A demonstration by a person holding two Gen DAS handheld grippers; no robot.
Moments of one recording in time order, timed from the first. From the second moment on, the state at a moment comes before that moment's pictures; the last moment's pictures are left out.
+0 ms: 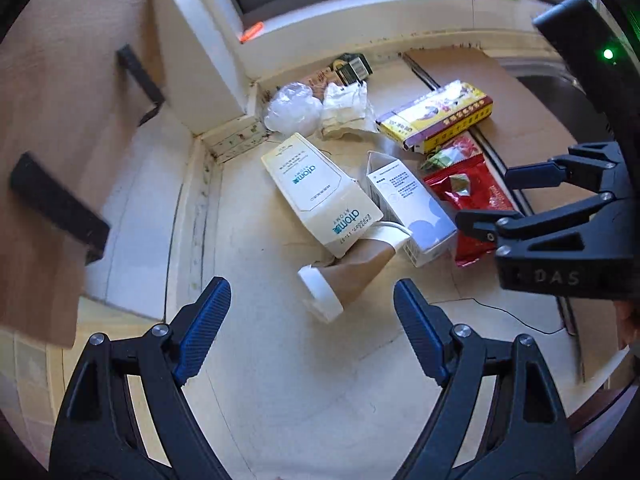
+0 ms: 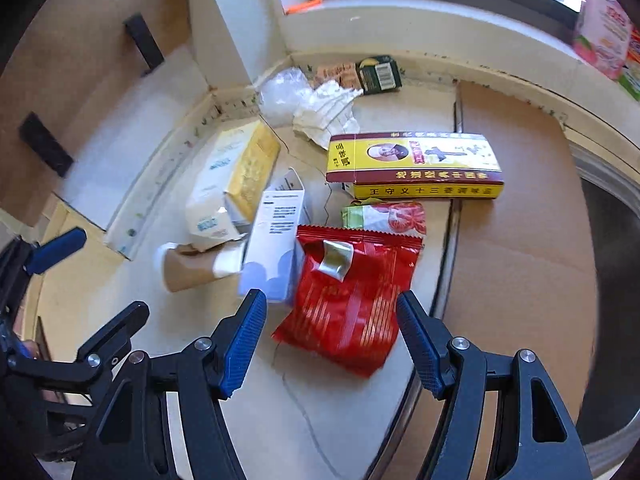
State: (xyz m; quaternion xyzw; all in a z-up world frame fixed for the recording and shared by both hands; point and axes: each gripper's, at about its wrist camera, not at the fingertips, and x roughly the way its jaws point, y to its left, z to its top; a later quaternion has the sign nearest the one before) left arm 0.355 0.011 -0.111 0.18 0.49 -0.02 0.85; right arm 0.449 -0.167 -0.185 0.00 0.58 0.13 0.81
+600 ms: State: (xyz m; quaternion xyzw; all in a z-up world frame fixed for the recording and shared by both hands) left arm 0.408 -0.002 -0.166 0.22 0.57 -0.06 0.79; right arm 0.466 -0.197 -0.219 0.02 0.62 0.18 0.77
